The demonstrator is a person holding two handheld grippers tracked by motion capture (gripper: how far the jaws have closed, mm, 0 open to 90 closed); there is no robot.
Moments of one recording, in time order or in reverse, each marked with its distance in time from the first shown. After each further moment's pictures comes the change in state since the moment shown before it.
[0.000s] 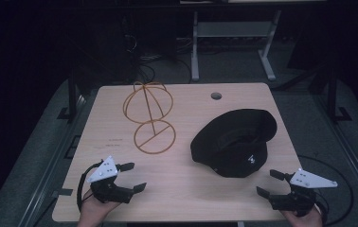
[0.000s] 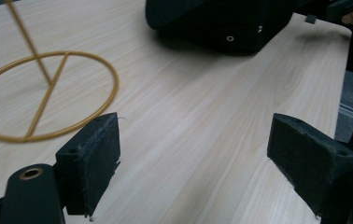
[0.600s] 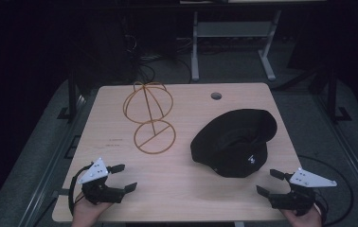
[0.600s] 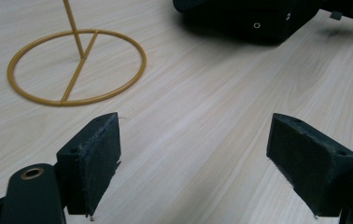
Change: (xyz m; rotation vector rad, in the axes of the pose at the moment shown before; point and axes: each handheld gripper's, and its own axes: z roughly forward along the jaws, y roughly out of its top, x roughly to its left) left arm 0.014 -0.024 -0.018 0.001 0.064 -0.062; right arm -0.003 -0.002 0.003 -0.003 -0.012 0.011
